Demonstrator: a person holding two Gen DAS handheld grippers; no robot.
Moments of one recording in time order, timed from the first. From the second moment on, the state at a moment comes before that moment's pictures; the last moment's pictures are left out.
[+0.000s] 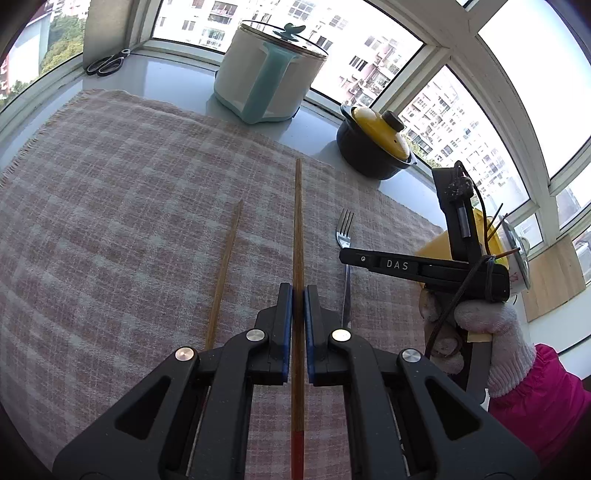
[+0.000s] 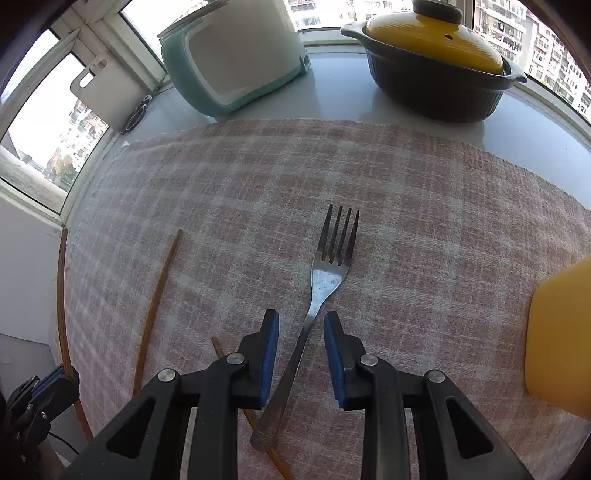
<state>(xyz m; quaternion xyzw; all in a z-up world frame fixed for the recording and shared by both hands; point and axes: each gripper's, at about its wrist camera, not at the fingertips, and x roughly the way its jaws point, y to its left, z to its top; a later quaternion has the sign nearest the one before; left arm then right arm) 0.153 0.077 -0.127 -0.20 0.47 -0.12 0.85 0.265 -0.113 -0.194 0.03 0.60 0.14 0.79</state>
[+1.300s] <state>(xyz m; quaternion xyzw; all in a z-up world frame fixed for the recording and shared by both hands) 0.170 0.015 -0.067 -0.20 0.42 -0.14 0.87 0.190 -0.178 -0.086 0.04 0.47 0.18 0.86</state>
